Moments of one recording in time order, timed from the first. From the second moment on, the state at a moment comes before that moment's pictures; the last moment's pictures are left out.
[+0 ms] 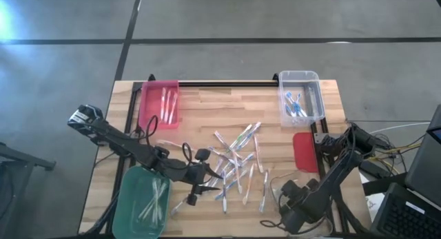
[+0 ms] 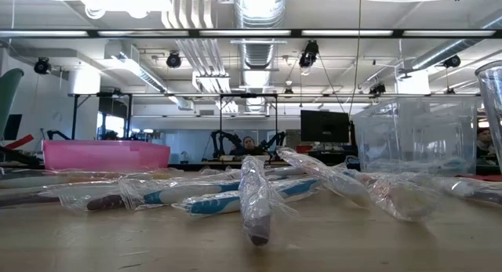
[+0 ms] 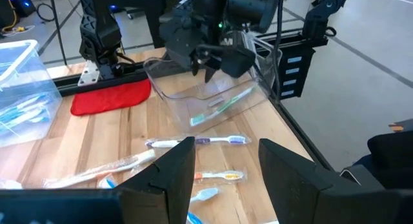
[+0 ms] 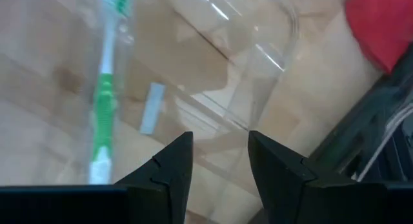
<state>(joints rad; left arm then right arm) -0.47 1.43 1.01 0.12 -0.24 -0.03 0.90 1.82 1.29 -1.24 -0.07 1.80</state>
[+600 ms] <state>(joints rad) -0.47 1.43 1.01 0.10 -0.24 -0.05 0.89 1.77 1.30 -1.34 -0.06 1.85</state>
